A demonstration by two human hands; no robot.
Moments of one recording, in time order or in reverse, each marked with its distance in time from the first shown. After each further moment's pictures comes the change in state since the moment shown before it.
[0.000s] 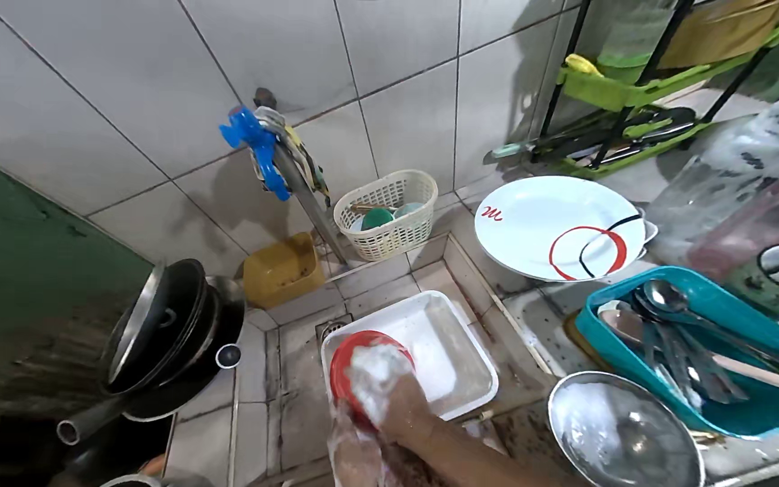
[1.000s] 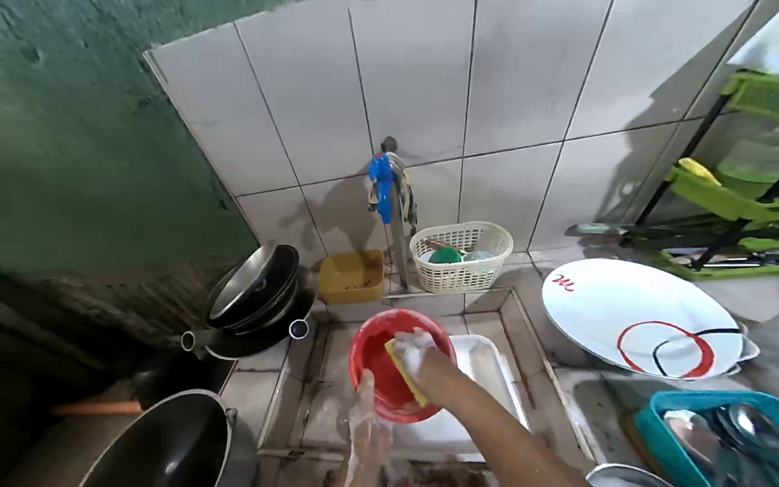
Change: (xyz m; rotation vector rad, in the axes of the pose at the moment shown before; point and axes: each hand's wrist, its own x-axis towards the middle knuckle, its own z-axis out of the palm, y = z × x) left_hand -0.010 0.058 0.019 -0.161 -0.100 0.157; right_hand 0.081 -0.047 -0.092 -0.032 -0.620 -0.055
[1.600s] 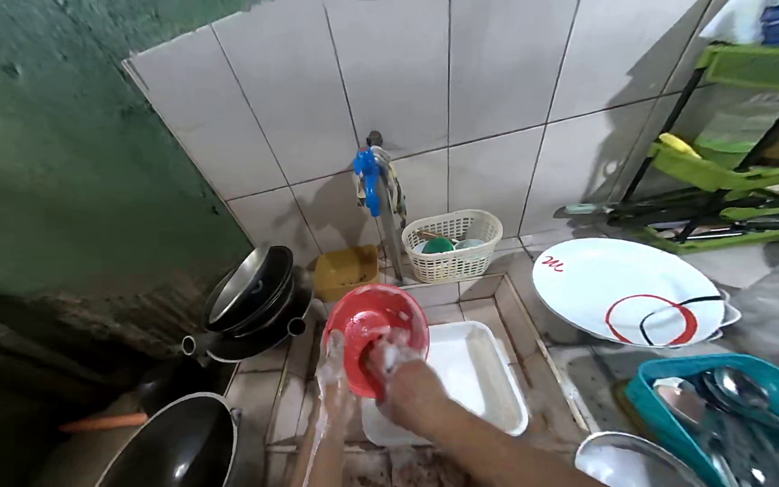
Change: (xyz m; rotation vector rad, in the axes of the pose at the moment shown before) left_hand 0.025 0.063 -0.011 0.408 0.018 0.188; right_hand -0.010 -0.025 0.045 -0.155 0.039 0.035
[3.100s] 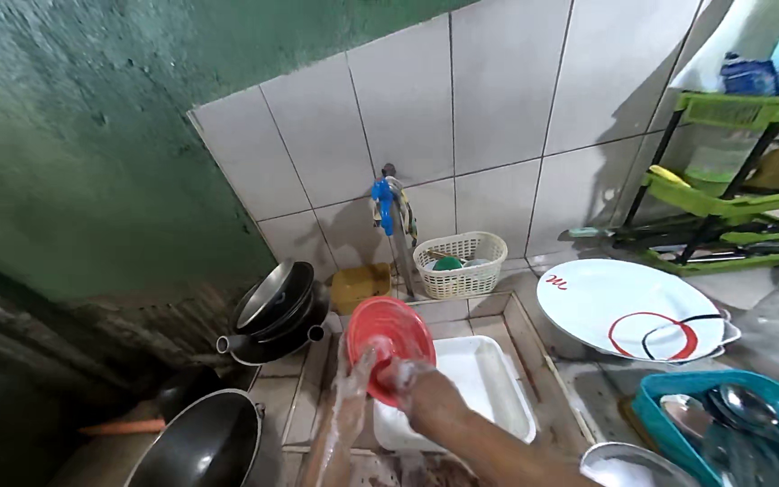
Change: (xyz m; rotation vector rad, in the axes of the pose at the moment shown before) left_hand -0.031 0.035 -0.006 0.039 -0.181 -0.001; right_hand -0.032 -0.009 -0.021 0.023 0.052 -0.072
